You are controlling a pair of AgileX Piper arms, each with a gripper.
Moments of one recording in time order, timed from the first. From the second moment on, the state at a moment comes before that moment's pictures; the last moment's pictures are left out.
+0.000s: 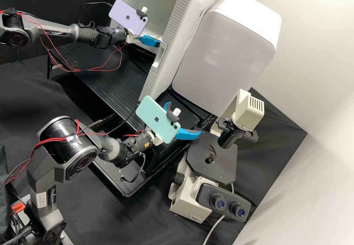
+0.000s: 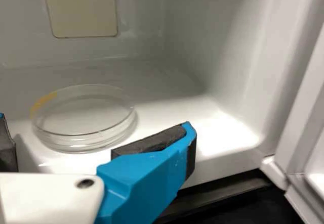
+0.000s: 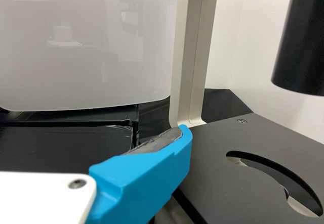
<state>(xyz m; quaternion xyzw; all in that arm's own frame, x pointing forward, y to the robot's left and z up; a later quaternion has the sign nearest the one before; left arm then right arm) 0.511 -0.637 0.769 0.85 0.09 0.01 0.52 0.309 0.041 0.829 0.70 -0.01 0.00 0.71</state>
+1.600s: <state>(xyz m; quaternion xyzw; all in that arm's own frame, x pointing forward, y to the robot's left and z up) 0.532 -0.628 0.763 0.85 0.08 0.05 0.52 0.309 0.041 0.829 0.70 -0.01 0.00 0.71</state>
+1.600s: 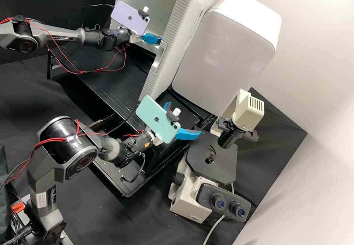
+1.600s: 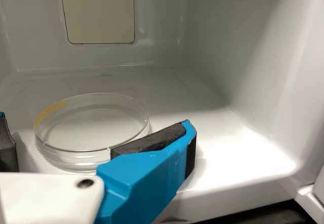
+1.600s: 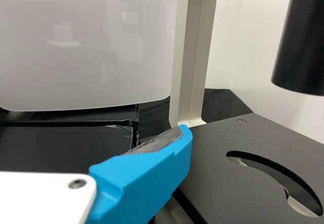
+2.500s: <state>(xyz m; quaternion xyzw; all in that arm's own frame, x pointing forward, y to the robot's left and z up) 0.533 -0.625 0.758 0.85 0.09 0.05 0.51 0.309 0.041 0.829 0.70 -0.01 0.00 0.71</state>
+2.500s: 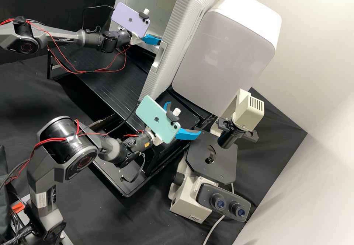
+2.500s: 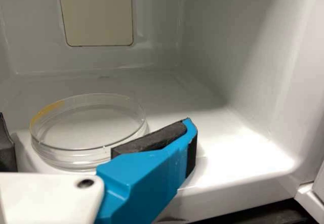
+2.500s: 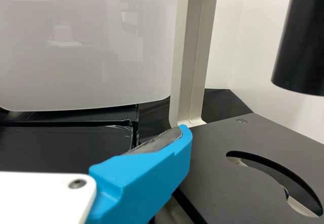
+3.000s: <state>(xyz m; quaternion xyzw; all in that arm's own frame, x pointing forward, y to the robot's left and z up) 0.534 -0.625 0.759 0.85 0.08 0.05 0.51 0.309 0.041 0.829 0.70 -0.01 0.00 0.71</state>
